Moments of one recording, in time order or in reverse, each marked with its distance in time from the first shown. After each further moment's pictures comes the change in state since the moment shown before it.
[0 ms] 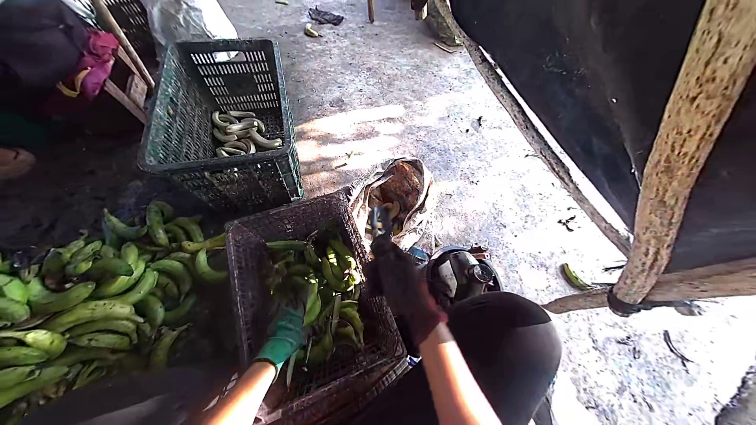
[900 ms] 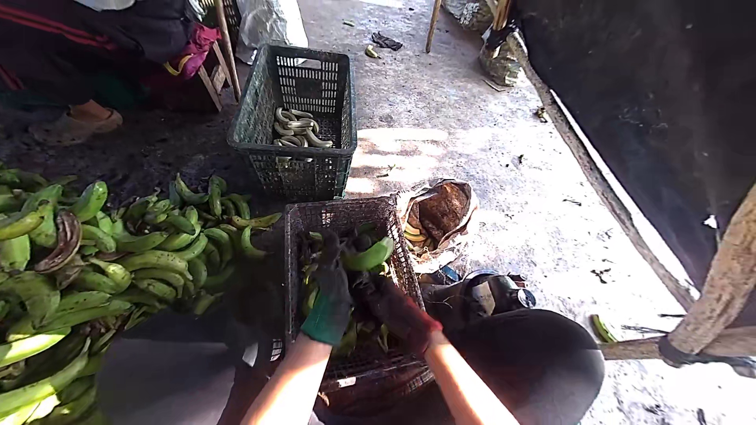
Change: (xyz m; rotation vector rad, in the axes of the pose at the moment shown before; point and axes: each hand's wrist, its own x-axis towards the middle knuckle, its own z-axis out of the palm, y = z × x) left_hand -0.073 0.032 -0.119 -2.164 0.739 0.200; right_hand -0.032 0.006 0.090 -0.437 -0.471 0.048
